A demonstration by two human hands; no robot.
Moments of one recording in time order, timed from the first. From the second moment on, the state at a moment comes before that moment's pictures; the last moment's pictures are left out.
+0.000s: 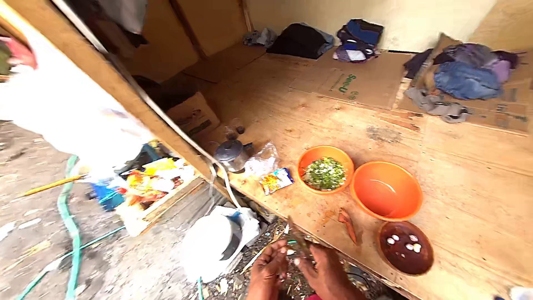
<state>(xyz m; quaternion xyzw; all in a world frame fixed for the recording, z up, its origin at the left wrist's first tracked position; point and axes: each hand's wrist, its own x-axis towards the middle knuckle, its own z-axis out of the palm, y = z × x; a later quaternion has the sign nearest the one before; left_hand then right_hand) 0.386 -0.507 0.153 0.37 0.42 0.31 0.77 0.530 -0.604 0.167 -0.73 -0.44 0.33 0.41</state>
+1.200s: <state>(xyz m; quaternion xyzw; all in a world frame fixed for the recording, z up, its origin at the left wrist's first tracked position) 0.220 -0.495 -0.002 0.14 0.75 0.23 0.60 0.564 -0.688 0.036 -0.80 -0.42 0.37 0.21</state>
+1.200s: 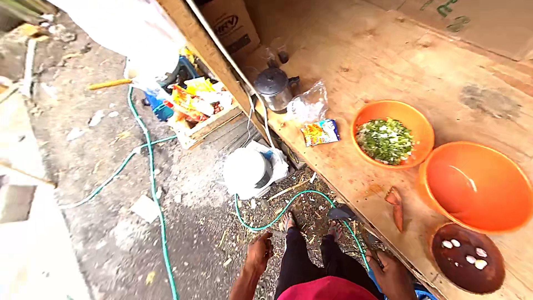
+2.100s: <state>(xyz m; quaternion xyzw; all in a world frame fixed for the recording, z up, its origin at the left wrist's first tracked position) 0.120 -0.424 -0.011 0.12 0.60 0.27 0.74 0.508 -0.464 0.056 -0.77 -0.54 0.30 0.14</state>
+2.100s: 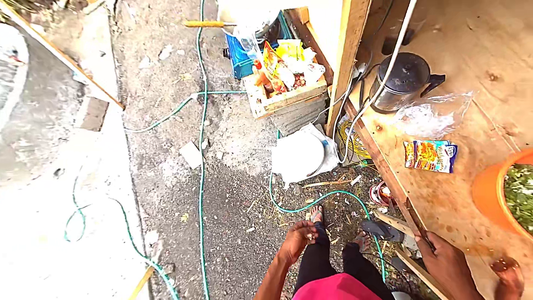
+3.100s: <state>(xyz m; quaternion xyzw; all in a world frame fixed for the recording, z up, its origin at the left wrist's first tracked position) 0.208 -0.380 0.153 0.58 0.46 0.27 0.62 0.363 -0.430 0.176 -0.54 -0.28 0.58 0.54</state>
